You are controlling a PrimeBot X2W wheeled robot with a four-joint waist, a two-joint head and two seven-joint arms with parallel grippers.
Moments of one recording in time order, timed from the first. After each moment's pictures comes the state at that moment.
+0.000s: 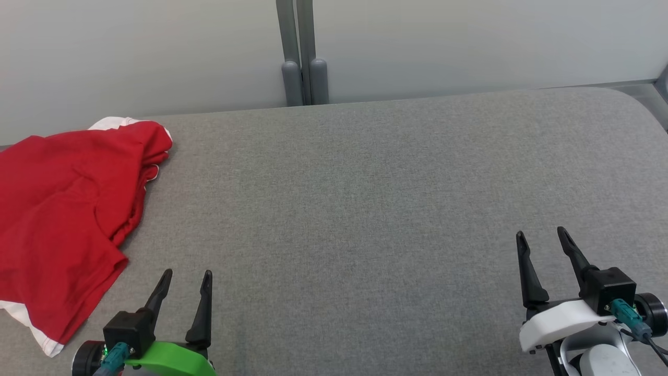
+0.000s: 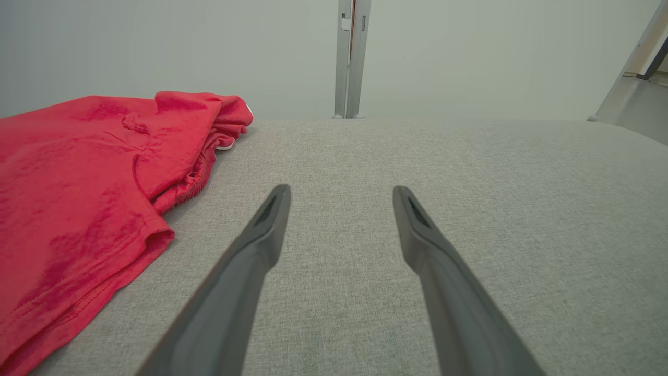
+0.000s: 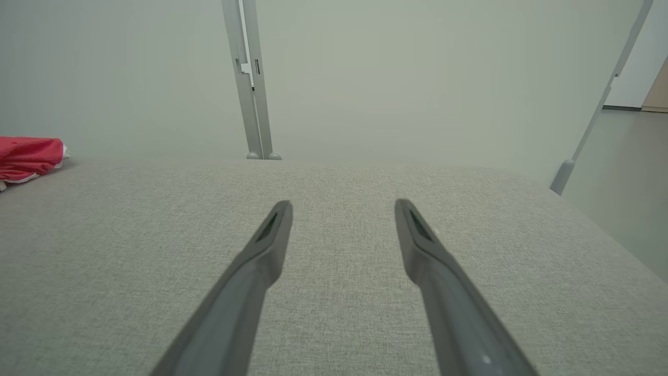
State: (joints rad) left arm -0.03 0.15 -0.13 0.33 -0.26 -0.13 -0.26; right arm -0.04 -0.07 -0.06 0.23 0.04 0.13 -0.26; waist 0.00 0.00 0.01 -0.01
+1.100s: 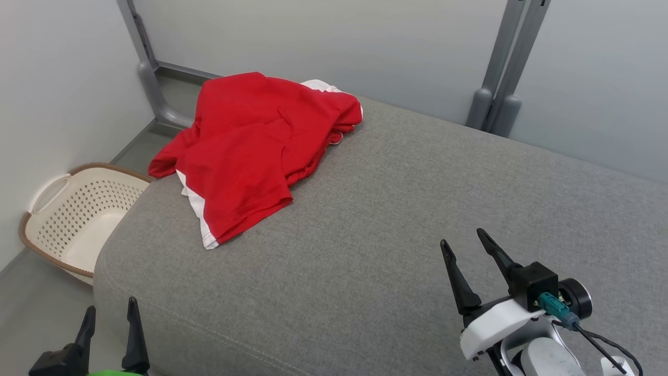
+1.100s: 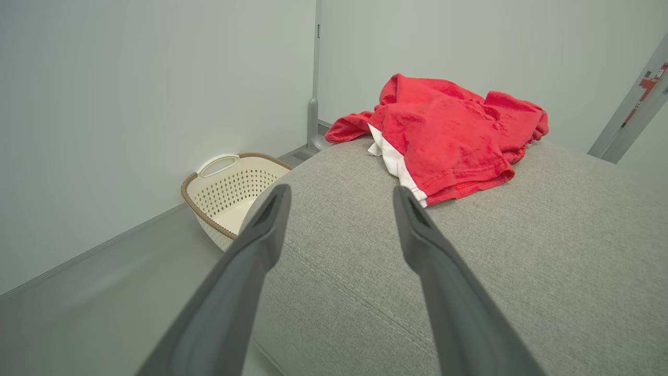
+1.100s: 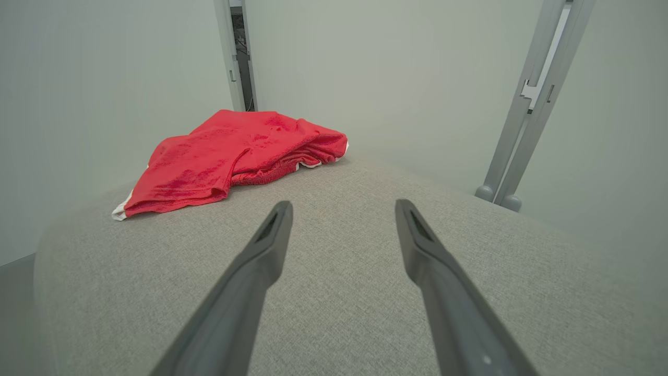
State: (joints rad) left arm 0.05 0.11 0.15 0.33 -0.23 -0.13 -0.26; right arm -0.12 -0.06 0.18 0.31 0.08 0.13 -0.26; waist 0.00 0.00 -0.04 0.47
